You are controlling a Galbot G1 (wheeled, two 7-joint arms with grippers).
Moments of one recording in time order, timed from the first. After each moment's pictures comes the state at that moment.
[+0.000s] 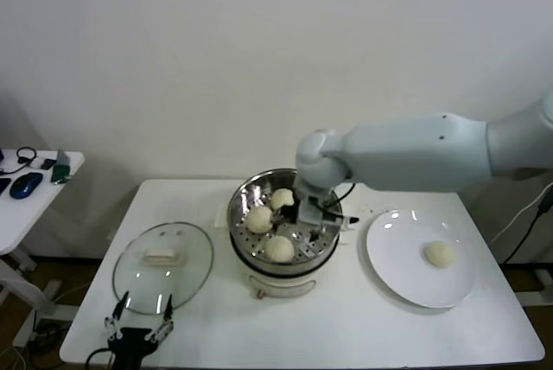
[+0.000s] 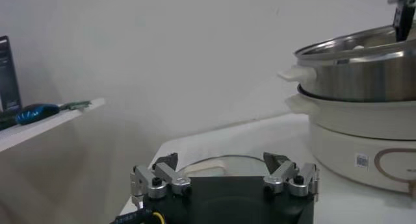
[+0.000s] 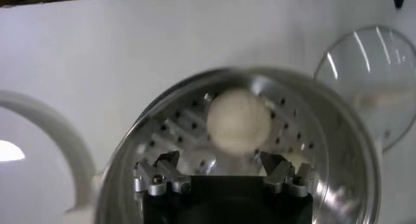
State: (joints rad) left arm 1.85 -1.53 -0.71 -2.05 0.09 -0.12 0.04; right arm 0.90 1.14 -1.75 1.52 0.15 0.26 -0.85
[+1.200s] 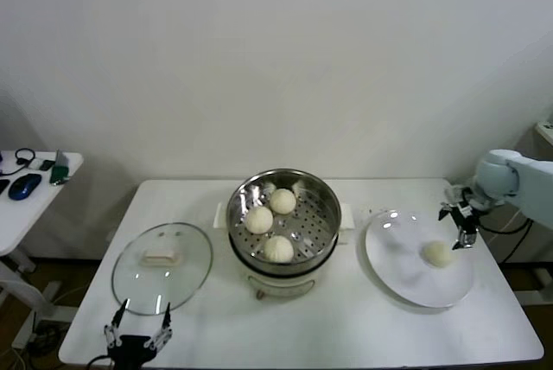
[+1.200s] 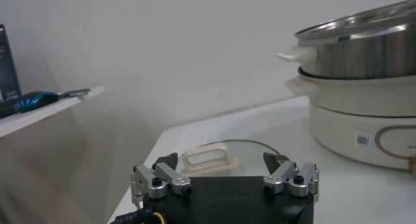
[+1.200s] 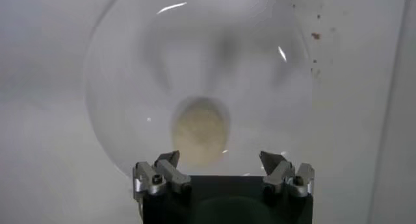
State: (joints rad) left arm 1.86 -1.54 -0.73 -2.01 0.11 -0.12 0.04; right arm 0.45 0.63 -1.54 1.09 0.22 -0.08 -0.96
